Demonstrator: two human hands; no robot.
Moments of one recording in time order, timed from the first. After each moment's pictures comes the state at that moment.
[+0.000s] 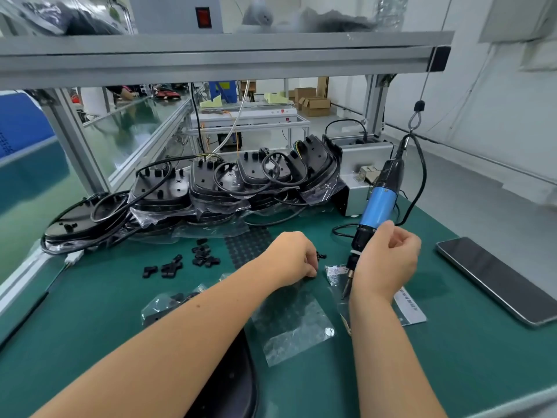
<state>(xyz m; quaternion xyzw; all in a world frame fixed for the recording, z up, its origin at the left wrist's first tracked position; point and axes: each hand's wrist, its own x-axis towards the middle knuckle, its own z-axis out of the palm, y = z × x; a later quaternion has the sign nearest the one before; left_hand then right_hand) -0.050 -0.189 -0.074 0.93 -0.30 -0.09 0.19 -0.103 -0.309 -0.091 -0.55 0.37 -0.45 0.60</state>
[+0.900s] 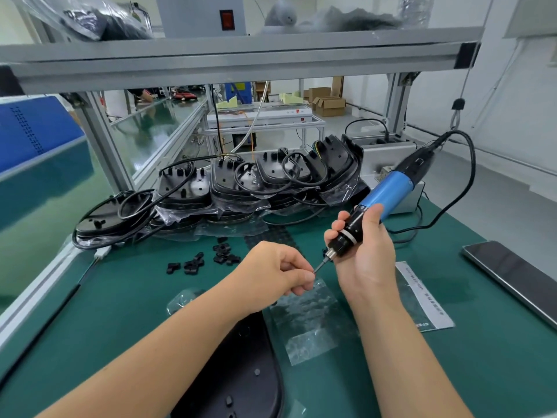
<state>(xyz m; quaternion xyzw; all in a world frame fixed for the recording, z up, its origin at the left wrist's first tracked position) -0.099 -0.115 -0.060 0.84 -0.23 -0.13 0.47 -0.100 -0.265 -0.069 -0.29 0.06 -0.23 0.93</state>
